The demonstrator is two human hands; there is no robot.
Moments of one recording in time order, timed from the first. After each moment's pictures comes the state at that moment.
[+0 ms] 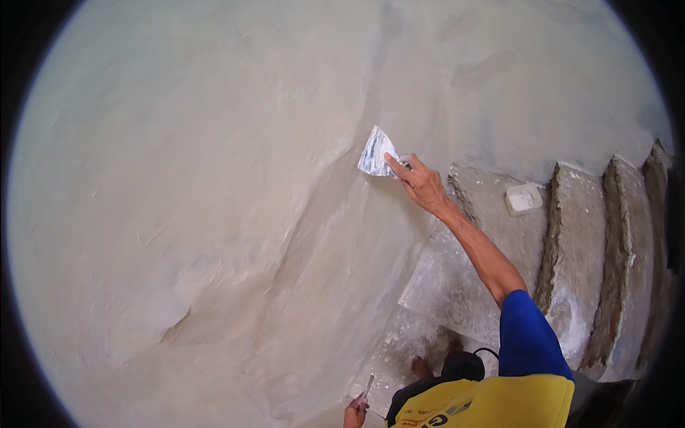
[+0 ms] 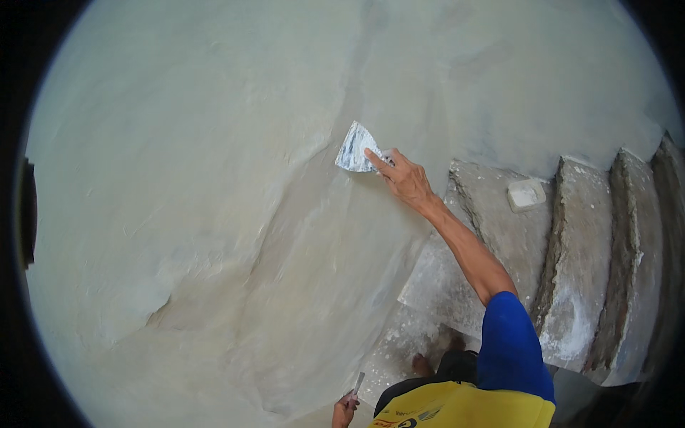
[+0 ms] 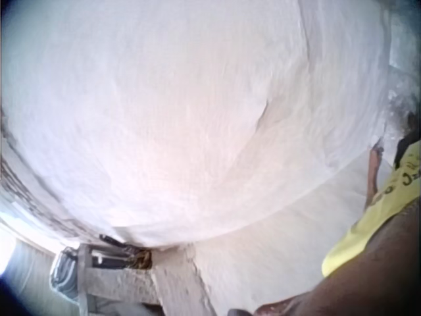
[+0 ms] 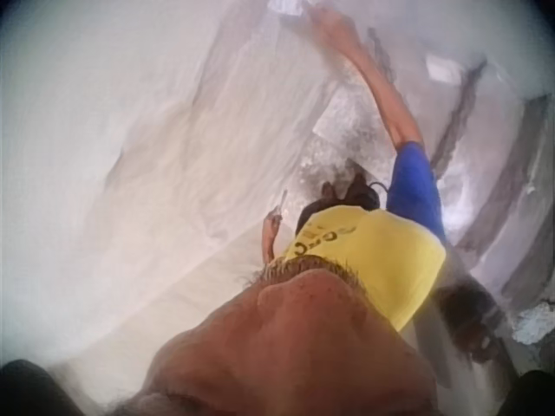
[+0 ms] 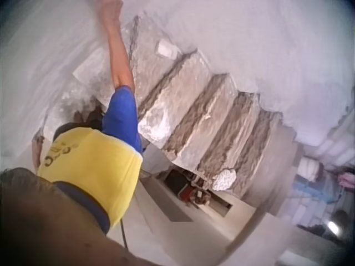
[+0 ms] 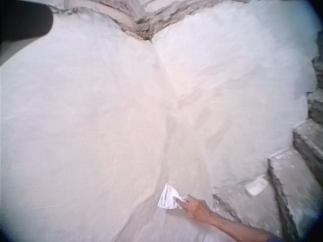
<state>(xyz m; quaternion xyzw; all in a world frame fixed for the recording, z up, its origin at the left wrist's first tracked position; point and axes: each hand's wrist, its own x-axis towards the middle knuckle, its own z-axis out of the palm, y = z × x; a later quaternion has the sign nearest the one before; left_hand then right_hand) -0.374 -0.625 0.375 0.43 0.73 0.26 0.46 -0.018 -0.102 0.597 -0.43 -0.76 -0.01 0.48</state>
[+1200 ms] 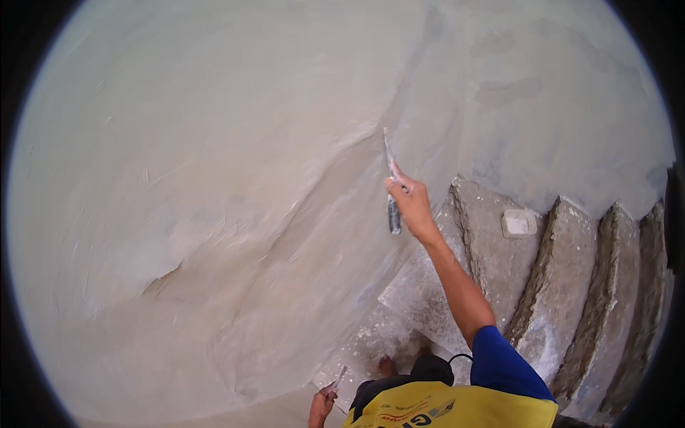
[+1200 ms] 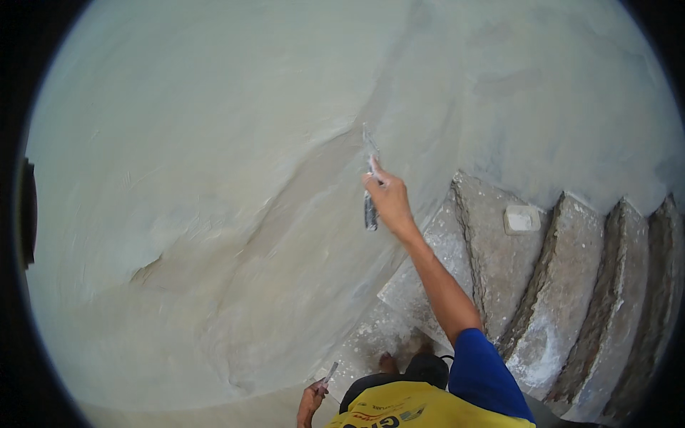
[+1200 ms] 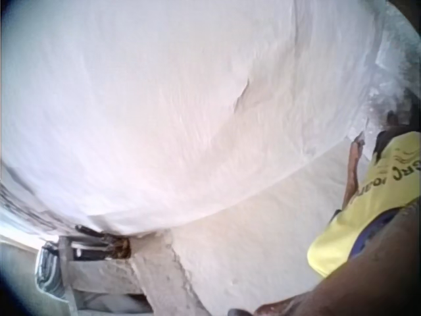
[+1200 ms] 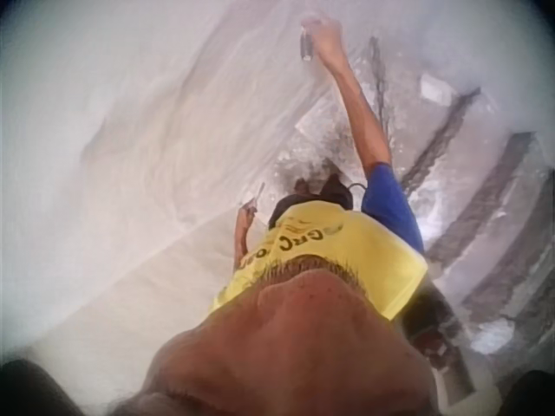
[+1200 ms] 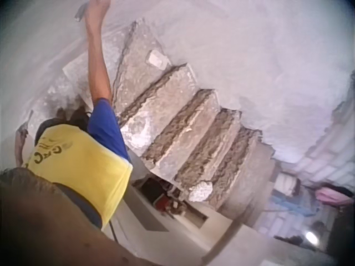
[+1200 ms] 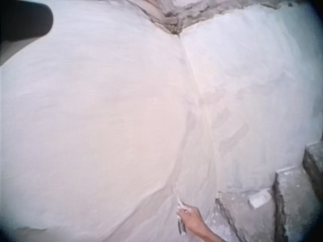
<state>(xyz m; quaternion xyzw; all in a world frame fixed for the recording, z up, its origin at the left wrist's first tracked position) -0.362 -0.622 0.386 0.38 0.77 0.20 0.47 -0.069 -0.154 0.636 -0.42 -0.53 0.46 0.57</state>
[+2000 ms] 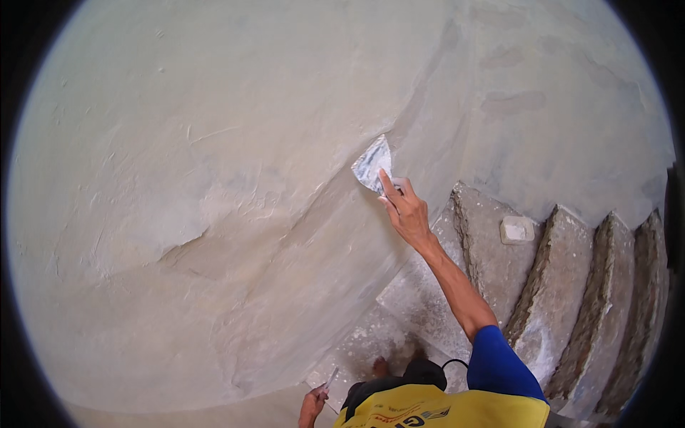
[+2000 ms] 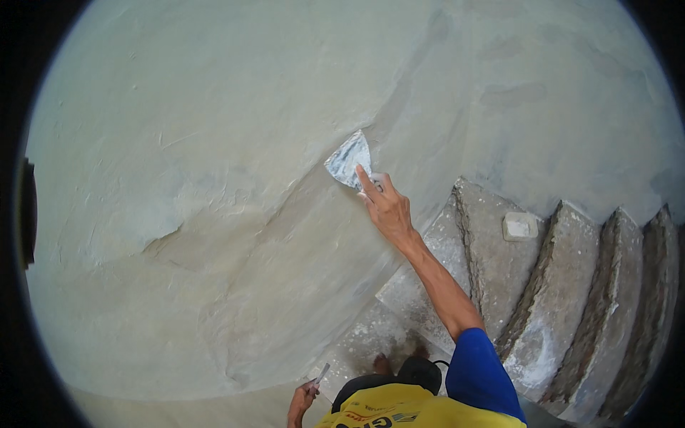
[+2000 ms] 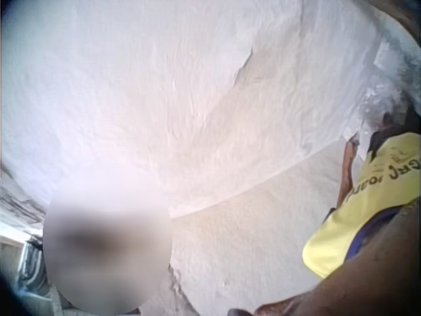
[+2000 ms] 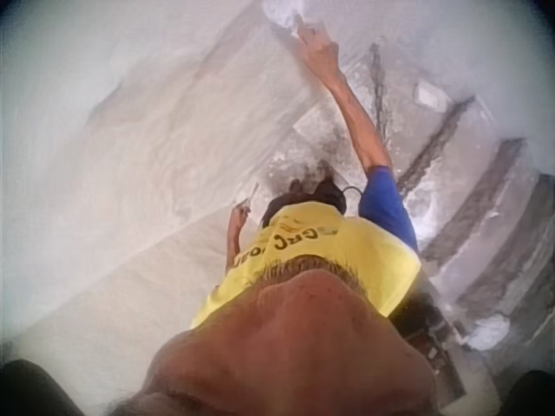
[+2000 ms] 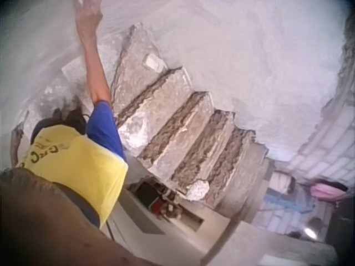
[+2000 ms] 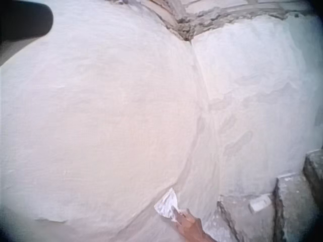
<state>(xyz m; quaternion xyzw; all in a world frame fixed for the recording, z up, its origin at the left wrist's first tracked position) -0.389 -0.656 0.376 0.40 0.76 0.22 0.46 -0.094 -0.181 0.615 -0.38 -0.76 0.05 0.52</state>
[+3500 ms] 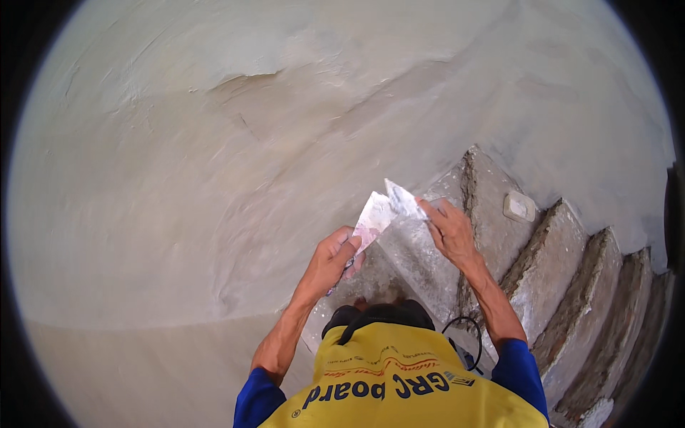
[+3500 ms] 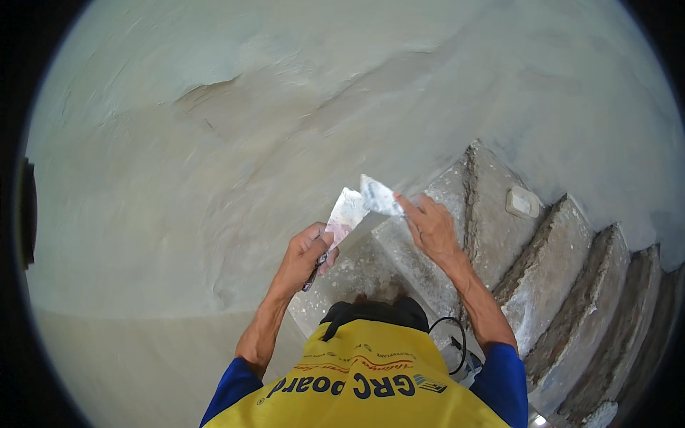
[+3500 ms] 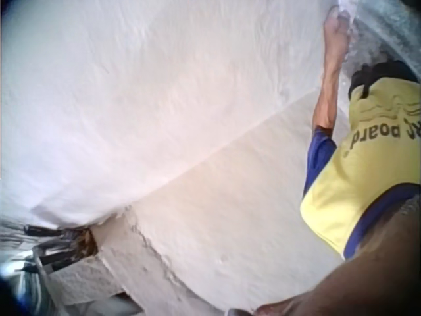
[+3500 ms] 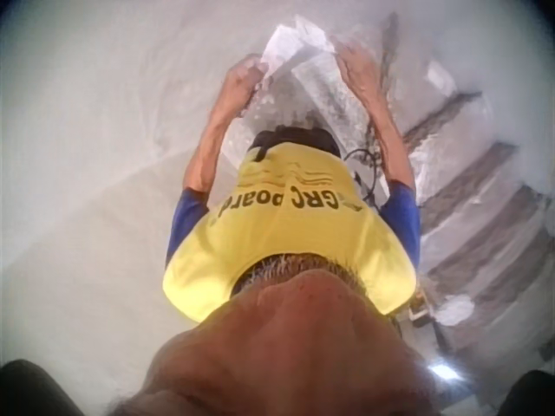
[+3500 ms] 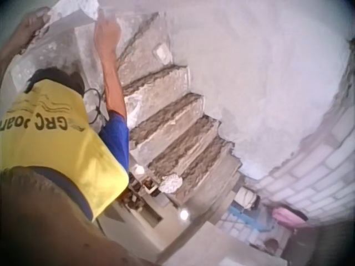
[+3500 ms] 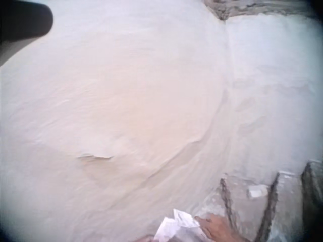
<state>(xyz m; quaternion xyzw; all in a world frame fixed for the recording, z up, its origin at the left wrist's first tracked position) -0.313 -0.469 0.645 0.42 0.52 0.46 0.59 -0.060 -0.357 0.606 -0.32 -0.89 0.07 0.33</state>
